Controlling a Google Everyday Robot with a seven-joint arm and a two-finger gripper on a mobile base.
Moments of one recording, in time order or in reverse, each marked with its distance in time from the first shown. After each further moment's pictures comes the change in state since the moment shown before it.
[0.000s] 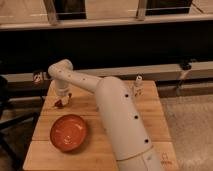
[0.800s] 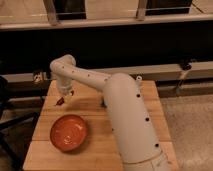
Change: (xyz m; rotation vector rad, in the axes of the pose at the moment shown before) arm 0.002 0.028 -0.030 -0.018 -0.001 -0.024
